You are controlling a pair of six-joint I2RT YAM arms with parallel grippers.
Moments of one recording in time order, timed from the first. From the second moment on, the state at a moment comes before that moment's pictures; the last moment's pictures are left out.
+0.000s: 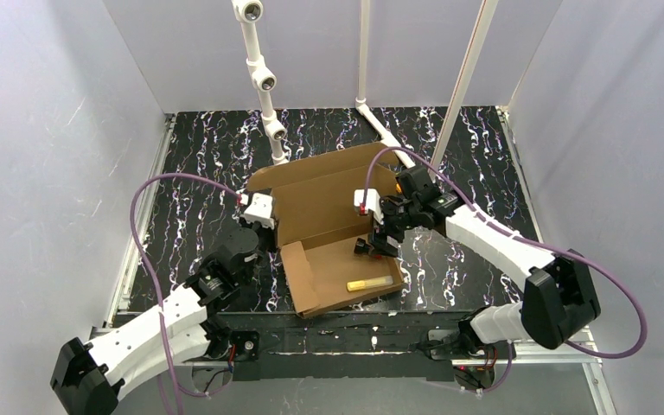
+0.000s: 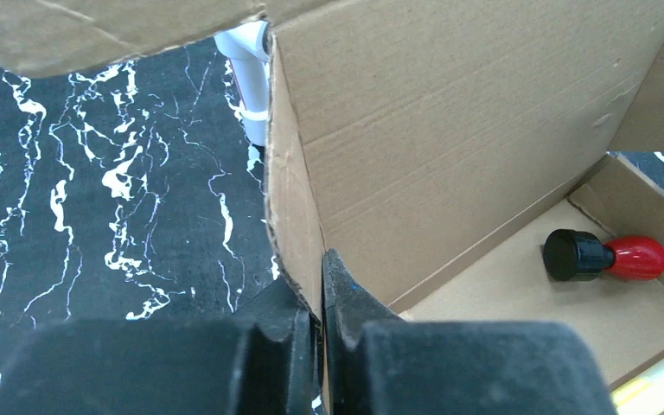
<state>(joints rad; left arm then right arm) -0.78 0.71 0.42 0.05 -0.48 -0.11 0.59 1.37 0.97 -0.56 -0.63 -0.75</state>
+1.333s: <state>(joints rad) -0.76 0.56 0.56 -0.97 -0.15 -0.96 0.28 1.45 0.85 0.13 -0.62 -0.09</state>
